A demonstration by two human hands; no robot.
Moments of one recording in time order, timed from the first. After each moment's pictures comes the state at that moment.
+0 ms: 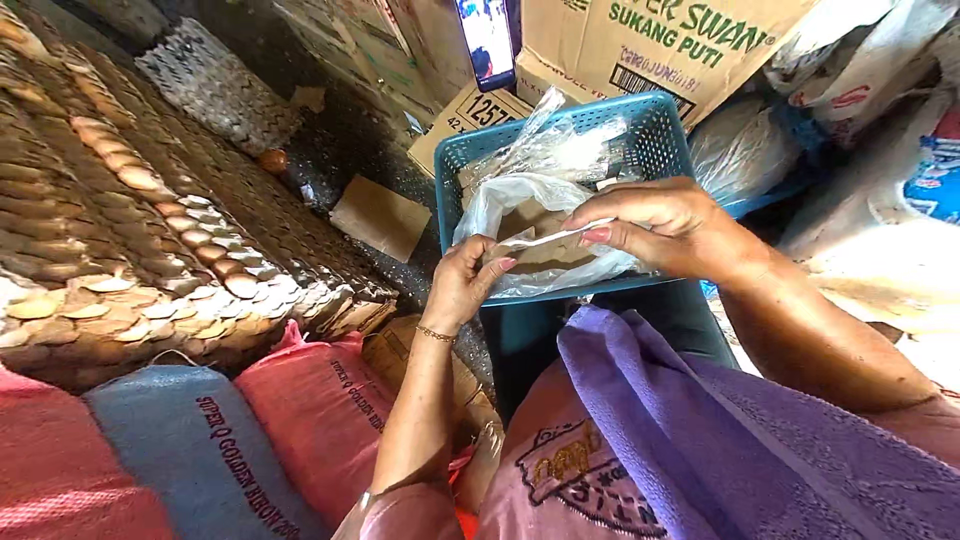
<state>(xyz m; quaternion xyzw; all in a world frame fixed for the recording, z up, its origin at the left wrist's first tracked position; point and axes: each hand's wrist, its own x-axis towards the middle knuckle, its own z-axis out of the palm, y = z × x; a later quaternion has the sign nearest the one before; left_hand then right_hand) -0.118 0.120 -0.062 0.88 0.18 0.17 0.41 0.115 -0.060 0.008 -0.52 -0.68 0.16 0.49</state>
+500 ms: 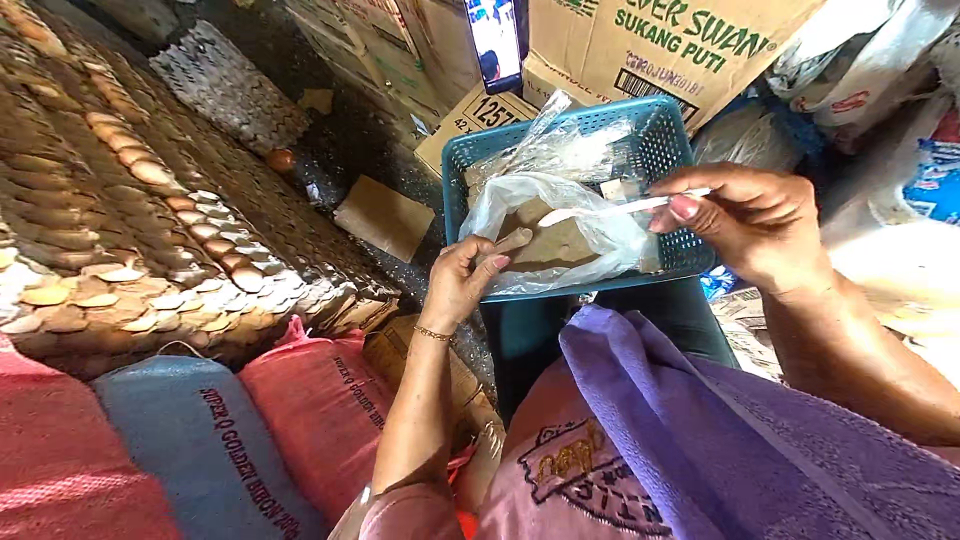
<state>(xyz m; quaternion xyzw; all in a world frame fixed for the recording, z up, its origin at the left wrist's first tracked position) -0.130 0.123 -0.065 0.87 0.18 0.20 0.42 0.127 -0.106 0.001 -0.54 -0.56 0.17 0.60</state>
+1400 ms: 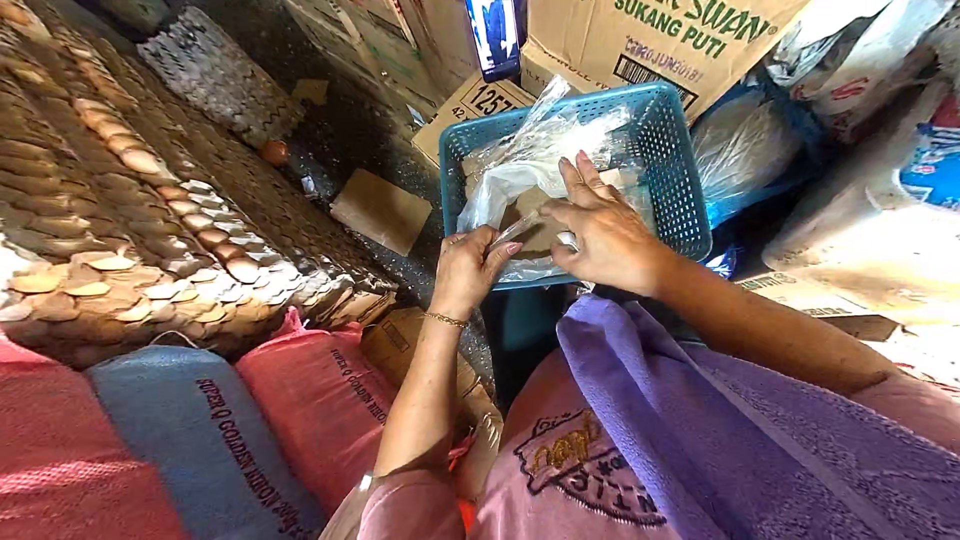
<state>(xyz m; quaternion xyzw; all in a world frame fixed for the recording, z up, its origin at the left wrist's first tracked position) -0.114 0.115 -0.071 0.92 0.21 0.15 0.28 0.066 -0.039 -0.020 -0.77 -0.57 0.16 0.23</state>
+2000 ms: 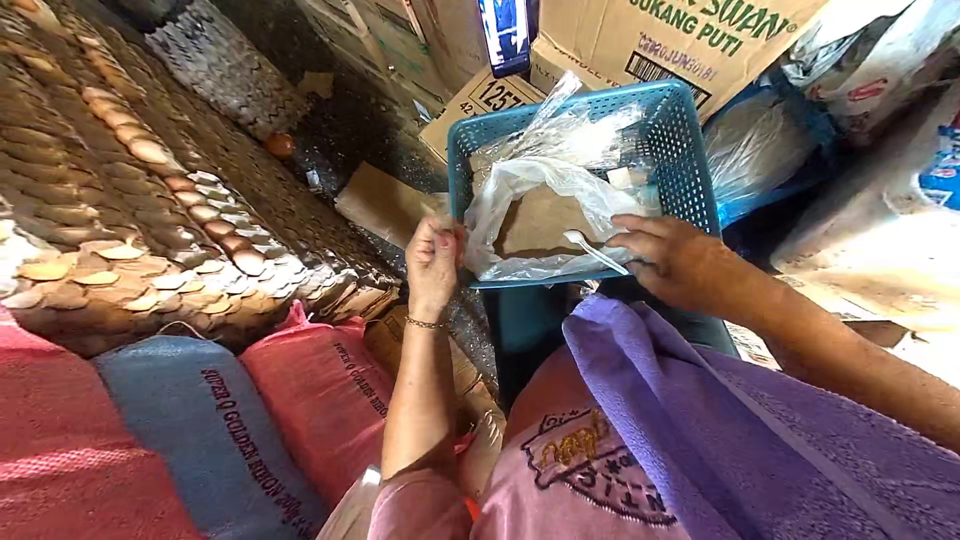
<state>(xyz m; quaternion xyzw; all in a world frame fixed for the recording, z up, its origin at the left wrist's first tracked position) -0.134 0.137 -0.080 0.69 0.14 0.39 0.59 0.099 -0.115 -0.041 -0.73 -0.63 0.15 0.22</state>
